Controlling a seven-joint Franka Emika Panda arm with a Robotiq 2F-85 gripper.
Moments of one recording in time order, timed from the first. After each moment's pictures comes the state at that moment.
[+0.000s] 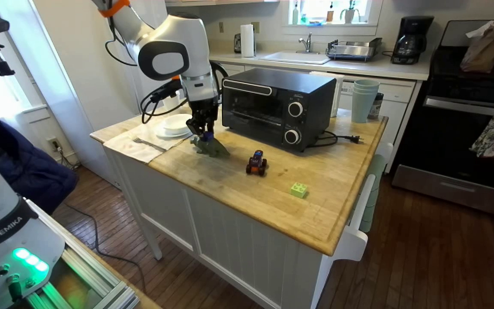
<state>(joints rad) -0.07 0.18 -0.10 -2.43 0.32 2.73 1.06</state>
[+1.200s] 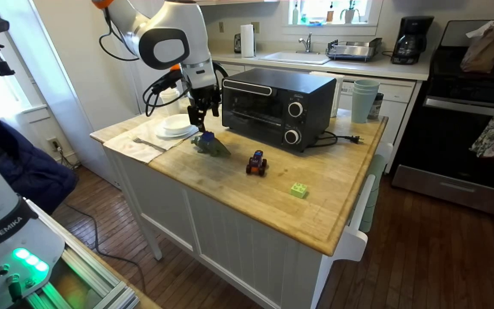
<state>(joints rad) -0.06 0.14 -0.10 -2.40 0.25 2.72 1.05</state>
